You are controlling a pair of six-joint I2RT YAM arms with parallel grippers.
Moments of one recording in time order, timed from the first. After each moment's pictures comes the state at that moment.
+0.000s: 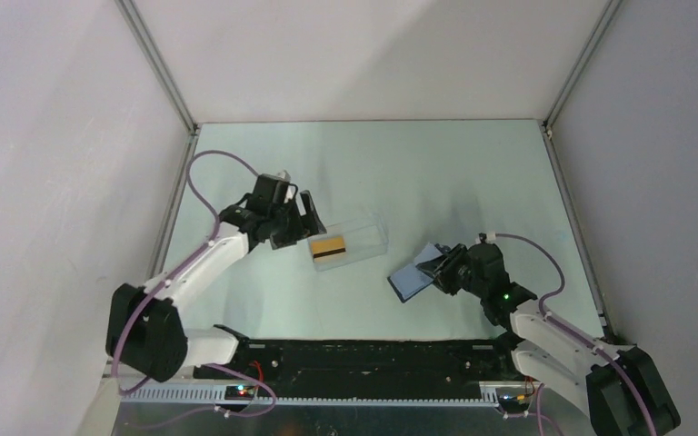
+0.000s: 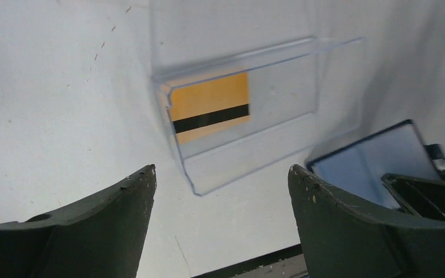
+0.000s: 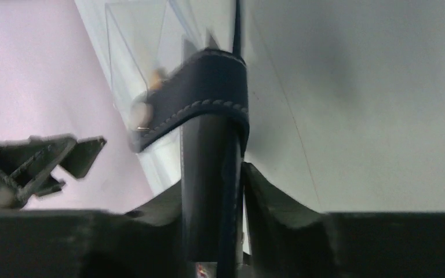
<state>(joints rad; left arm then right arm) -0.41 1.32 0.91 -0.54 0.09 -0.67 0.45 0.88 0.23 0.10 -0.17 1.27</state>
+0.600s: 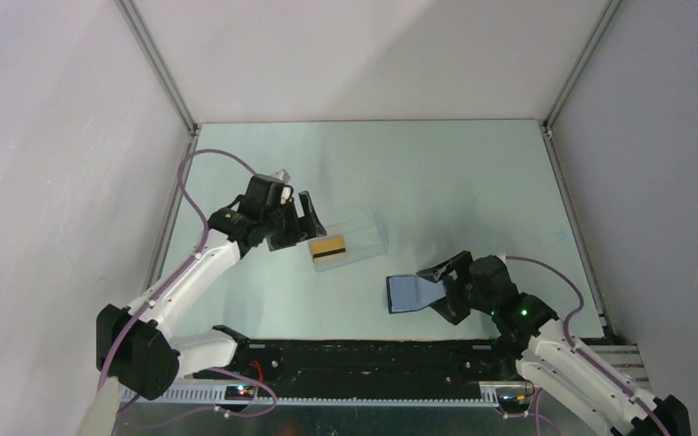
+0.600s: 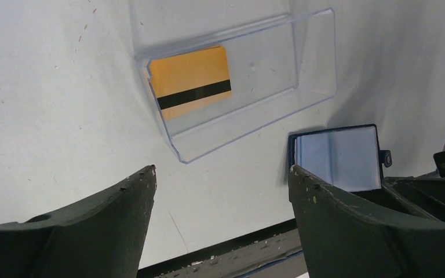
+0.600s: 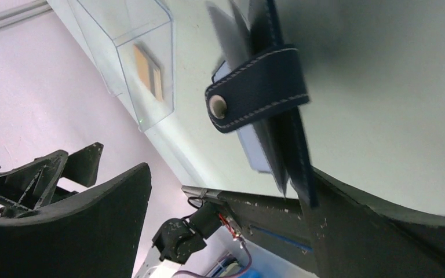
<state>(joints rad) -0.43 1.19 0.96 -0.64 0.12 -0.65 0.60 0.58 0.28 -0.40 -0.08 1.57</state>
